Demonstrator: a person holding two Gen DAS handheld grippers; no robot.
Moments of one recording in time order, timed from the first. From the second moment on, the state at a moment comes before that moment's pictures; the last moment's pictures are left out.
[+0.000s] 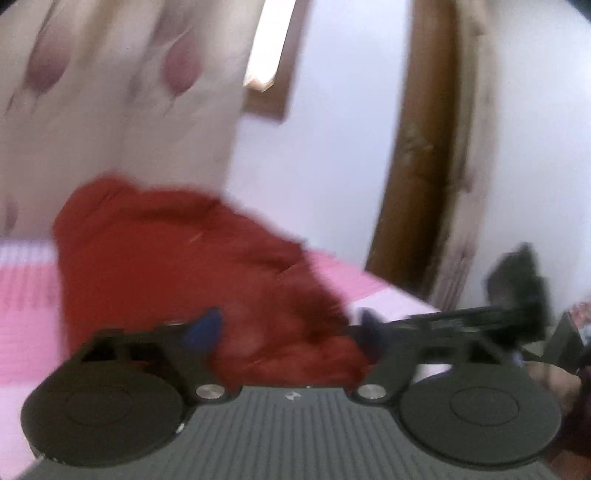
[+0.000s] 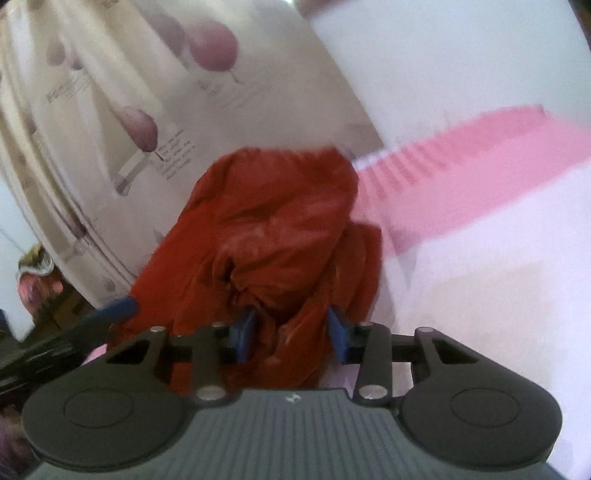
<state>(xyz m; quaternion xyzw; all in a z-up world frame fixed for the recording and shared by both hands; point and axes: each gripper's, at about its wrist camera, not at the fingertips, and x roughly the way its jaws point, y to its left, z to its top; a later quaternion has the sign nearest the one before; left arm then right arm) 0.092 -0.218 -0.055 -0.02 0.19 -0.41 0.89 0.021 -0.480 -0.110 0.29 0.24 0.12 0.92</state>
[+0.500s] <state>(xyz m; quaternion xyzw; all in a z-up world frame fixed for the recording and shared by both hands) 0.125 -0.211 -0.084 -0.02 0.23 -0.40 0.89 0.026 -0.475 -0.134 0.30 0.27 0.13 0.91</state>
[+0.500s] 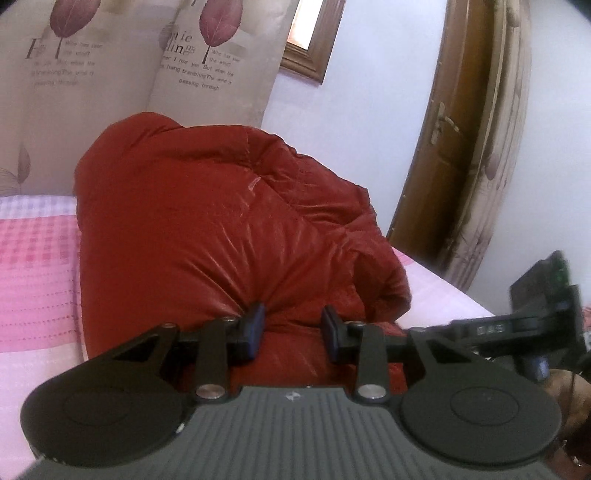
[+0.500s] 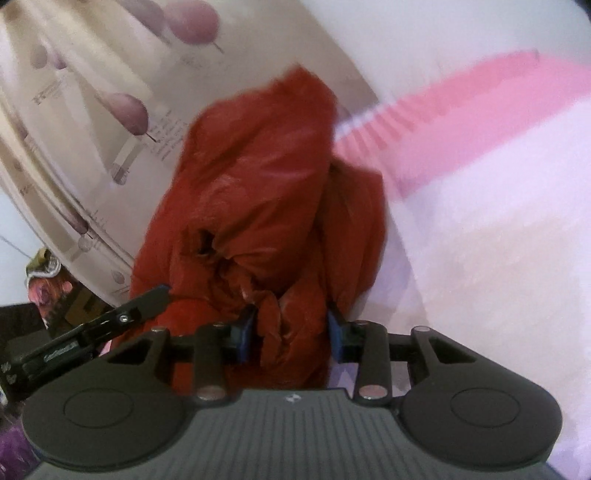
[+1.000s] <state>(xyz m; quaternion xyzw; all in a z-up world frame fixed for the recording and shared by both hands) 0.118 -0.228 -0.078 0.04 0.24 -0.37 0.90 0.080 -0.404 -0.049 -0.05 0.17 0.07 0.98</state>
